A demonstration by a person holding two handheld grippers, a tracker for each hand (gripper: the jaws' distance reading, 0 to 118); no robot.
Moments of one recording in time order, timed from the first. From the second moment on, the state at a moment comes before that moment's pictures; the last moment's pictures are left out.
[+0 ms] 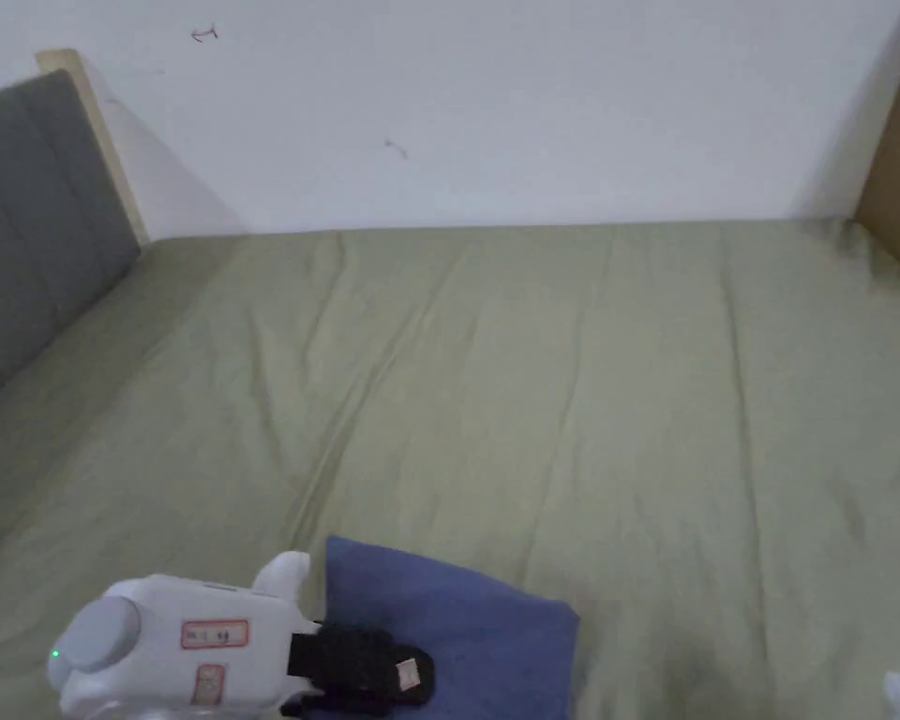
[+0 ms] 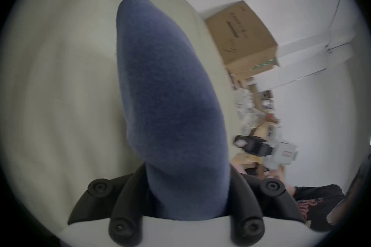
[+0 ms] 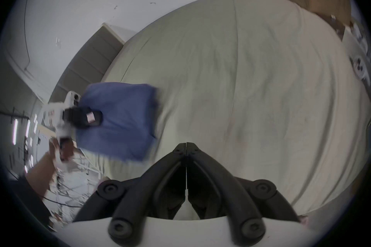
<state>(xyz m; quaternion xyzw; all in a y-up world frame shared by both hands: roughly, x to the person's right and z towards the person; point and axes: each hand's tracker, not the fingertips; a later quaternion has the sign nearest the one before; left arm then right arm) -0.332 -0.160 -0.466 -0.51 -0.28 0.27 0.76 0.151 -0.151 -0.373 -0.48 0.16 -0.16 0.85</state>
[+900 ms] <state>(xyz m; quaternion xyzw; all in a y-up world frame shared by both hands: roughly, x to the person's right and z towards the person) -0.445 -0.029 -0.375 -0.30 0.06 0.10 0.94 0.140 -0.076 -0.347 -0.37 0.11 -0.06 0.92</state>
